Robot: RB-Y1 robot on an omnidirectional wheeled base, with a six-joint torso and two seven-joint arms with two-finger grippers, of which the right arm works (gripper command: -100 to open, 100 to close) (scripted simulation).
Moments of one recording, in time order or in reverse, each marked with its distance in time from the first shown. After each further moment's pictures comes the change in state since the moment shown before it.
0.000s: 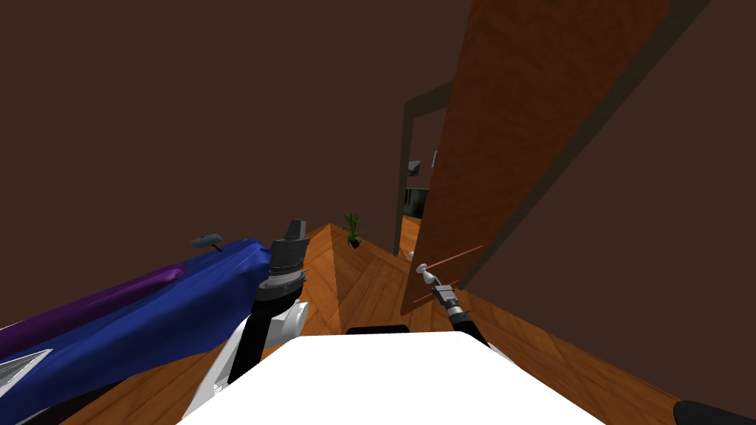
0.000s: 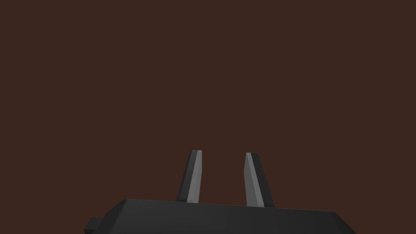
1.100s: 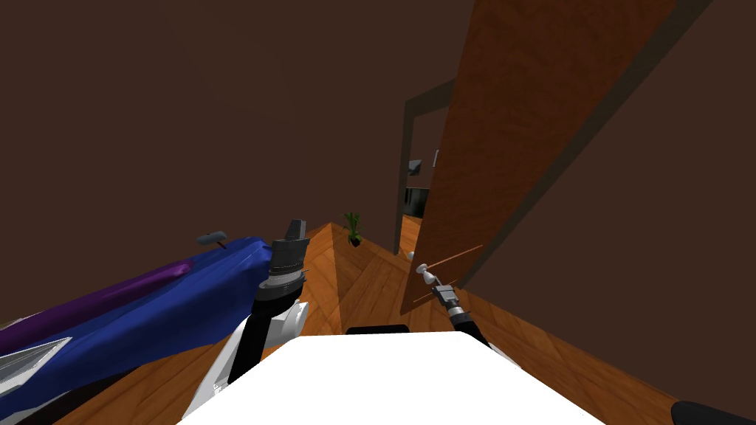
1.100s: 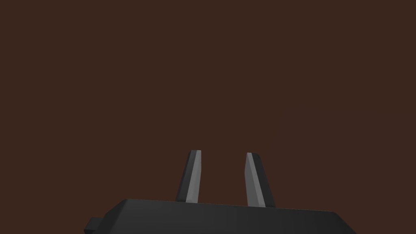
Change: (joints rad) arm -0.006 -0.011 0.013 0.015 0.007 -0.024 -0.021
